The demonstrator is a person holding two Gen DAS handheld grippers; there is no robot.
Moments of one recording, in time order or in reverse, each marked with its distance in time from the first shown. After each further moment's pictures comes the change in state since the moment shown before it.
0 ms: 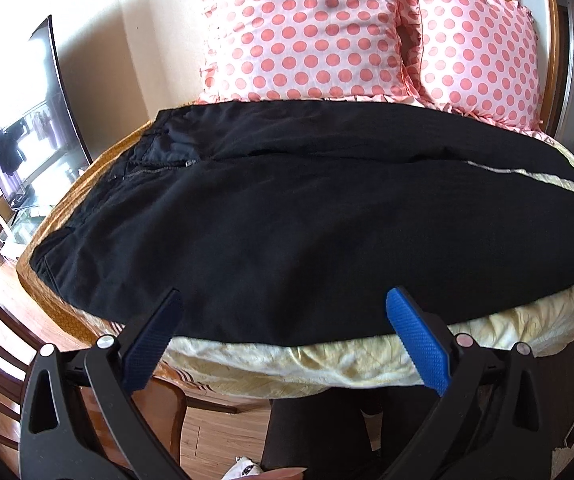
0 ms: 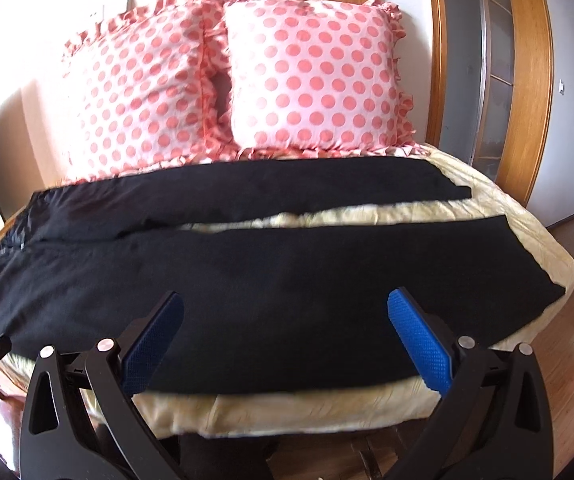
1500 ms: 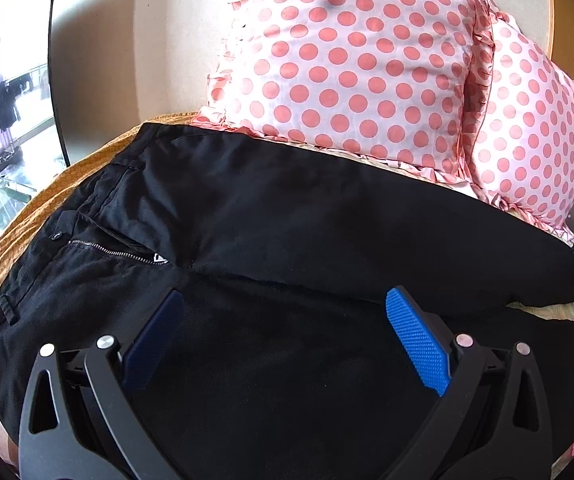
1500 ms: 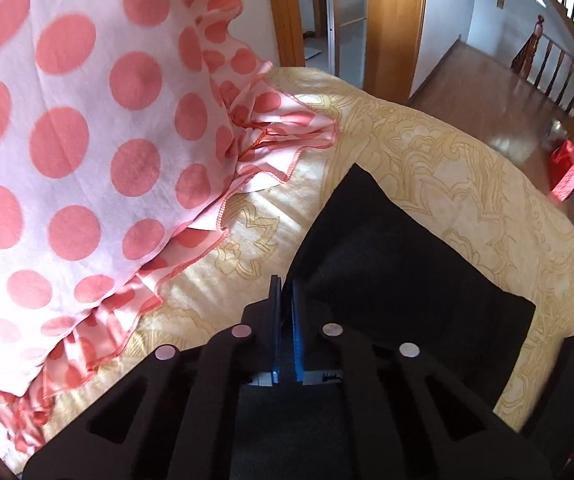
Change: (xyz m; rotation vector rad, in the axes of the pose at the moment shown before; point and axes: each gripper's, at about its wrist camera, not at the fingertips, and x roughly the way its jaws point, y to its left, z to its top) left arm 0.112 0.048 0.110 -0.206 -0.002 -0.091; right arm 0.296 -0.196 0.186 0.573 0.342 -0.448
